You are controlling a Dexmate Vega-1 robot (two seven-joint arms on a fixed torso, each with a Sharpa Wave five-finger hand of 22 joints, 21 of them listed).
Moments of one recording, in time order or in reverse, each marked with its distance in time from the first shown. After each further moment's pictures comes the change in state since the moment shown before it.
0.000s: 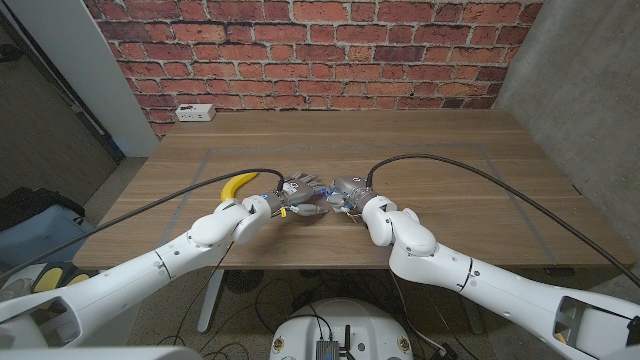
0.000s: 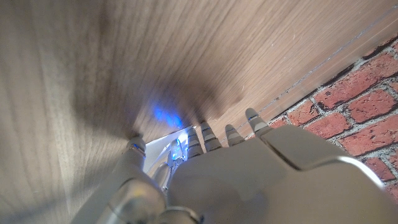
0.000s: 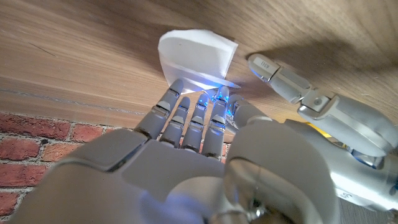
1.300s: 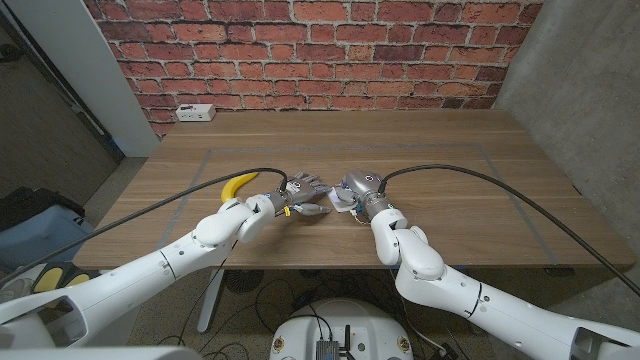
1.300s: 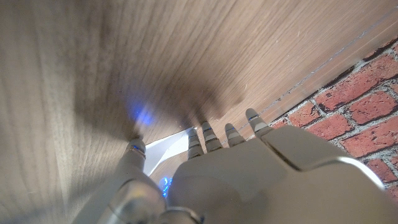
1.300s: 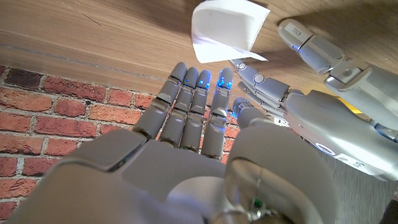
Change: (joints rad) left arm -0.009 -0.017 0.012 -0.002 0.010 0.024 -0.040; left_hand -0.005 0.005 -0.006 0.006 0.004 0.003 -0.001 -0.014 0.001 0.008 -0.017 -0.004 -0.001 0.011 0.004 0.000 -0.003 0.005 0.005 -0.010 0.000; right arm -0.138 -0.005 0.065 -0.034 -0.112 -0.016 -0.213; right_hand -0.040 0.006 -0.082 0.067 0.000 0.280 0.110 0.077 0.010 0.338 0.147 0.122 0.051 0.356 -0.009 0.211 0.167 0.197 0.032 0.063 0.026
